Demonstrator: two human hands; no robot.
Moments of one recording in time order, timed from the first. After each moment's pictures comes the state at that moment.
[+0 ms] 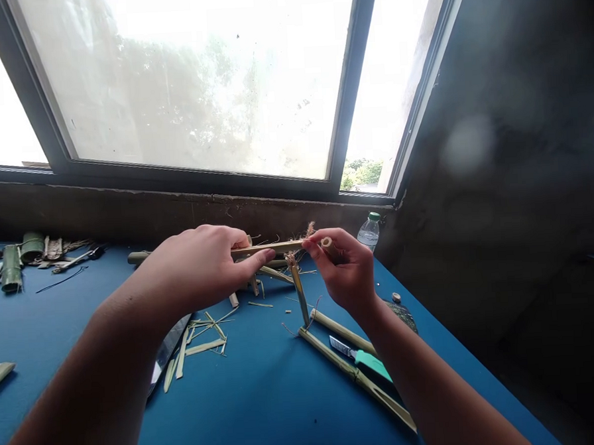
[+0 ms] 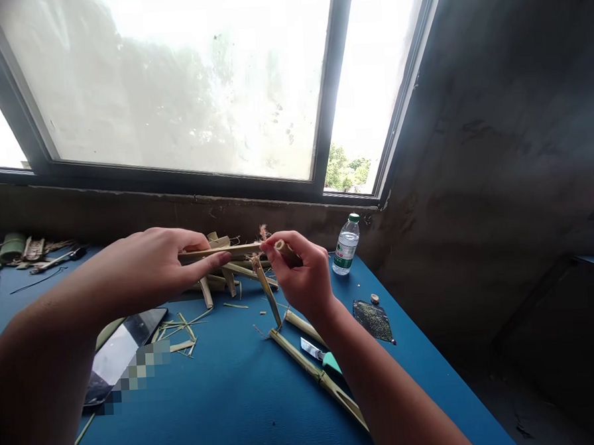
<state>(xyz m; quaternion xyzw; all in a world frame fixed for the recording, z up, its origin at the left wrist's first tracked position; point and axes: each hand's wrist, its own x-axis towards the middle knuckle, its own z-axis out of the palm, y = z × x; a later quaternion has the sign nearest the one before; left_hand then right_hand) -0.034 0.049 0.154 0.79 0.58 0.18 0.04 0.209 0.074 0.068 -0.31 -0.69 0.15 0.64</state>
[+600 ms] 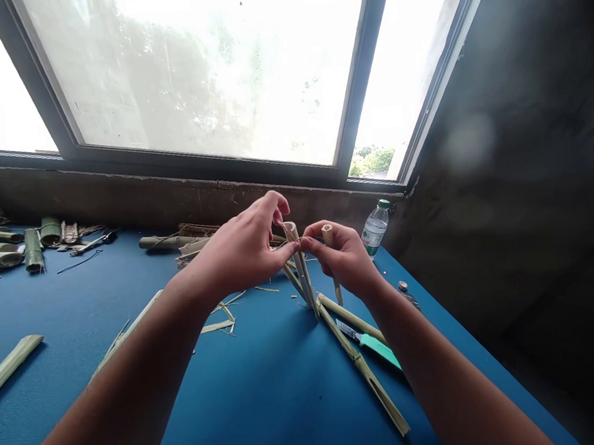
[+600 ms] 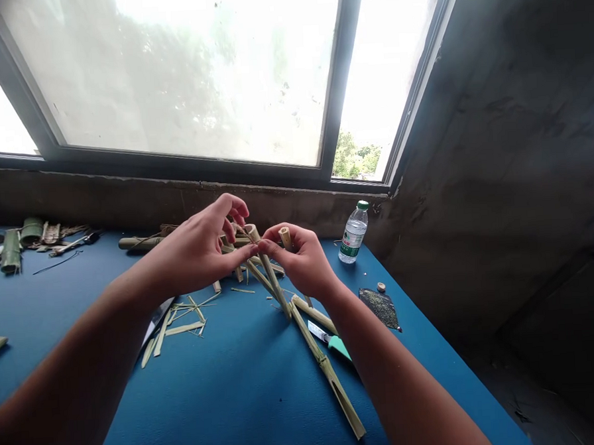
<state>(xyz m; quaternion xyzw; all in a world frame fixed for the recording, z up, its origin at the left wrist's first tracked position) -0.009 0.072 0.121 0.84 0.42 0.34 0.07 0.210 0.080 0.074 -0.31 -0.69 0.38 0.54</state>
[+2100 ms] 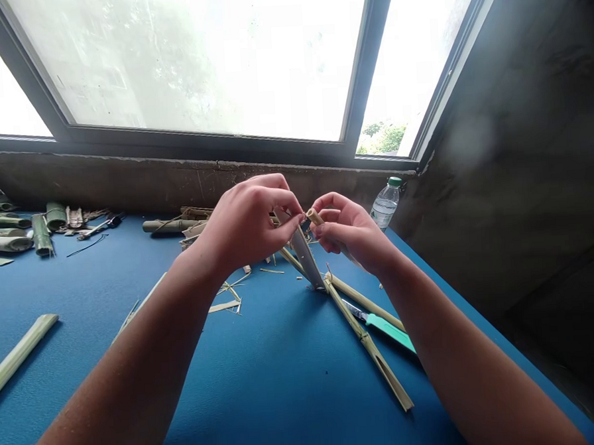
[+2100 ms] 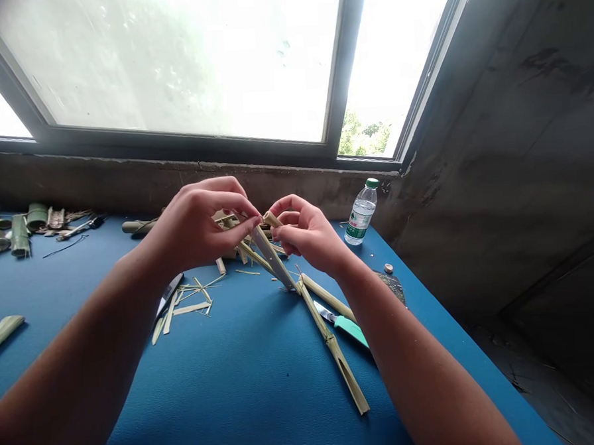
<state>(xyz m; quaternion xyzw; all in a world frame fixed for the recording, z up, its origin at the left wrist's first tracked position) -0.005 0.090 0.111 0.86 0.30 0.40 -0.06 0.223 0.089 0.074 -0.28 -0.68 0.48 0.48</state>
